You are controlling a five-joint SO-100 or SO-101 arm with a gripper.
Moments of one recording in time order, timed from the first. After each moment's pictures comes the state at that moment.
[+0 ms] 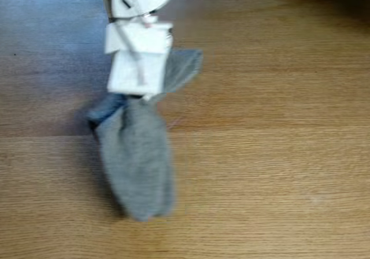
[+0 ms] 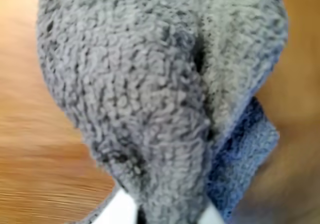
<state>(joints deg) 13.8 48.1 62.0 59.1 0.1</state>
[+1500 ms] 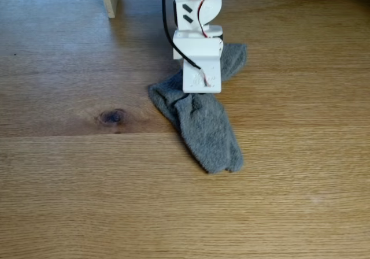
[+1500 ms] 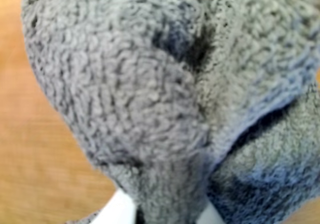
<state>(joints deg) -6.6 58.7 115.6 25.4 17.4</state>
